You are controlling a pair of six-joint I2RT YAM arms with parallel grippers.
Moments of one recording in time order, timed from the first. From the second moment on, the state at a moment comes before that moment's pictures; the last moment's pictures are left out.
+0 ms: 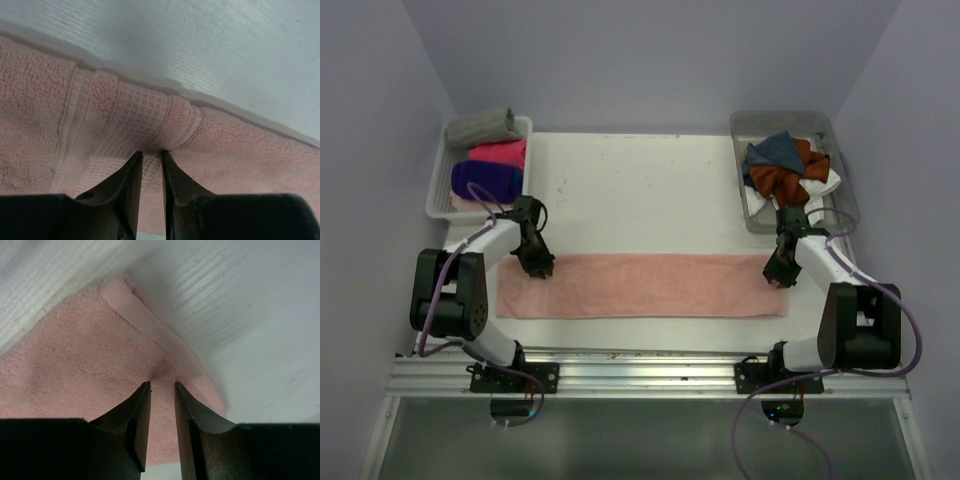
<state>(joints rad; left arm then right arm) -0.09 1.57 0.89 -0.68 -0.03 -0.60 -0.03 1.39 0.79 -0.73 0.24 0.59</state>
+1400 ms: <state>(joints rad) 0.14 1.48 0.85 -0.66 -0.11 -0.61 0.11 1.35 0.71 -0.69 0.11 0.60</state>
